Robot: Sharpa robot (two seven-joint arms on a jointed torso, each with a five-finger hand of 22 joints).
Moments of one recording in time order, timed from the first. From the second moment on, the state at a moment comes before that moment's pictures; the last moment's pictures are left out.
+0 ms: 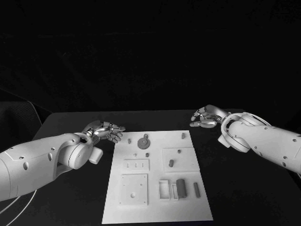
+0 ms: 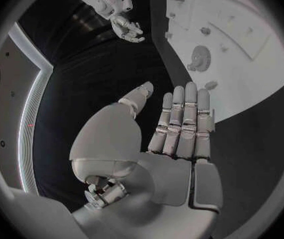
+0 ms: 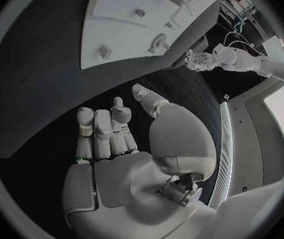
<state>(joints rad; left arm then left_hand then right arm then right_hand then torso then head) 1.34 -0.76 -0.14 1.21 -0.21 -0.25 0.12 1.14 -0.09 0.36 -0.10 0.18 0.89 0.16 0.34 0.60 1.09 0.14 0.36 0.34 1.07 0.13 0.34 0.68 0.07 0.65 0.05 1.10 0.34 1.33 -0.68 0.00 1.04 -1.12 -0.25 -0.01 1.09 -0.13 0.50 -0.11 0.19 0.83 0.11 0.38 0.55 1.11 0.00 1.30 0.77 1.09 -0.07 1.52 1.00 0.19 0.74 0.00 1.66 0.57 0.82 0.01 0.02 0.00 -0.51</state>
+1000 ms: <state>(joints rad) 1.32 -0.74 -0.14 1.21 -0.21 -0.24 0.13 1.14 -0.09 0.36 -0.09 0.18 0.89 0.16 0.34 0.60 1.09 0.14 0.36 0.34 1.07 0.13 0.34 0.68 0.07 0.65 0.05 1.10 0.34 1.21 -0.54 -0.01 0.73 -1.15 -0.28 0.27 1.15 -0.16 0.44 -0.13 0.19 0.70 0.14 0.30 0.52 0.95 0.09 1.18 0.69 0.91 0.00 1.42 0.95 0.14 0.57 0.04 1.58 0.53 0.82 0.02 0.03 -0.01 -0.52</state>
